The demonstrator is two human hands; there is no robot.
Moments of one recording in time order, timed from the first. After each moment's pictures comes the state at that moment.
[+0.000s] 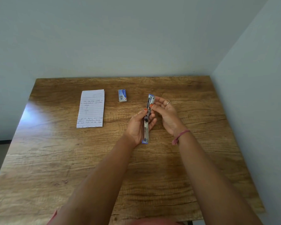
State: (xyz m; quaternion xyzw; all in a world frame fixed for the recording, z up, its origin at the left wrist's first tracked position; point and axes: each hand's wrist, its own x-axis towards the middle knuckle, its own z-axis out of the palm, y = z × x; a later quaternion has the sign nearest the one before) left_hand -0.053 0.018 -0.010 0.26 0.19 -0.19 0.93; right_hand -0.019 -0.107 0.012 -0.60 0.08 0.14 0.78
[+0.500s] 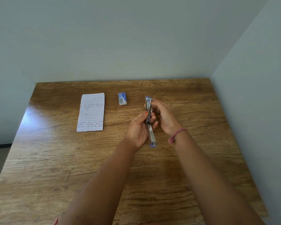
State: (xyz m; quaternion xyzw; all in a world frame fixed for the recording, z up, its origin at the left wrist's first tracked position) left_hand -0.053 0.017 -0.010 0.25 0.15 -0.19 0.94; right_hand -0.011 -0.091 0.023 -0.61 0.14 0.19 0.75
